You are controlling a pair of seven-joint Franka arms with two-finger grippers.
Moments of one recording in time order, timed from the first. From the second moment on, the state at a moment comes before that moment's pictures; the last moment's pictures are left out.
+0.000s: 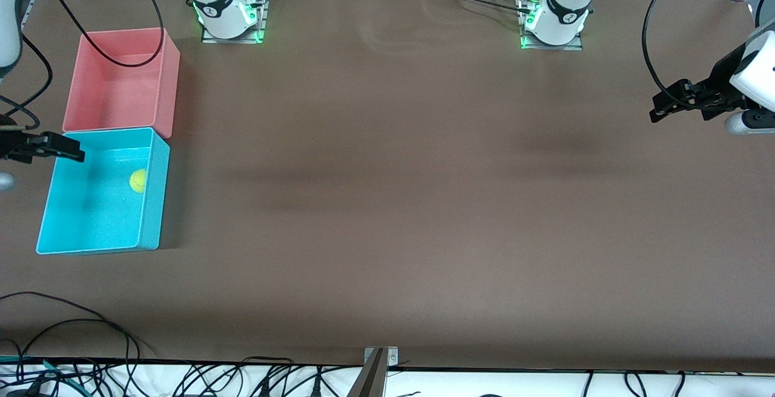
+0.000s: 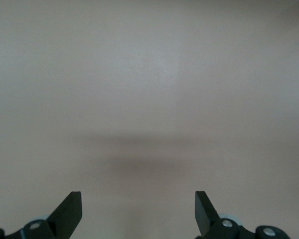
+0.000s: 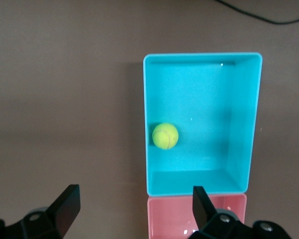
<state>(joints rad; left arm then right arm) -0.02 0.02 0.00 -1.58 -0.02 1.56 -0.09 0.11 0.29 -0.26 -1.40 0.02 1.59 -0.20</state>
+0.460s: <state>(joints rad) -0.02 0.02 0.00 -1.58 -0.02 1.56 -0.09 0.11 0.27 -0.26 -1.32 0.02 1.45 -0.20</state>
